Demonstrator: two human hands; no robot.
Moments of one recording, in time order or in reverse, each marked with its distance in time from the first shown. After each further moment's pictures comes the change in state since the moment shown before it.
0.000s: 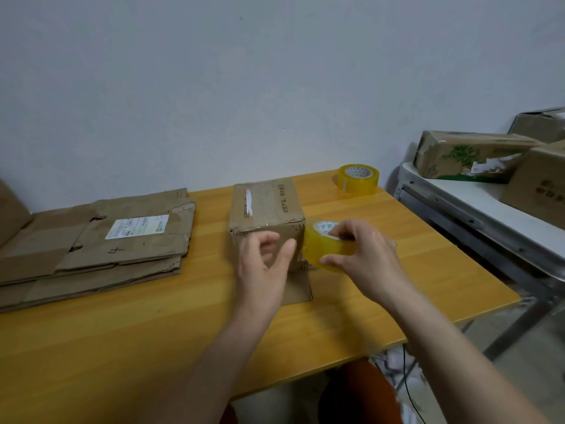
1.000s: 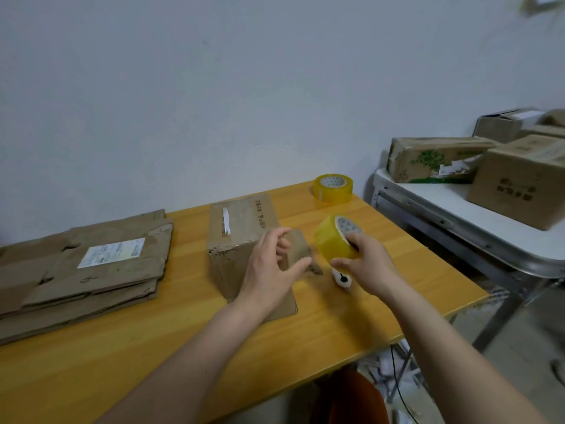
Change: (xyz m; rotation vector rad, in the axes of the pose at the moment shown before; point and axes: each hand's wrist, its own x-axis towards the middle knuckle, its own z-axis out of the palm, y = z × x) left_hand 0.025 0.003 0.046 0.249 -0.299 0.311; right_hand 0.025 0.076 -0.011 0.144 -0.027 0.170
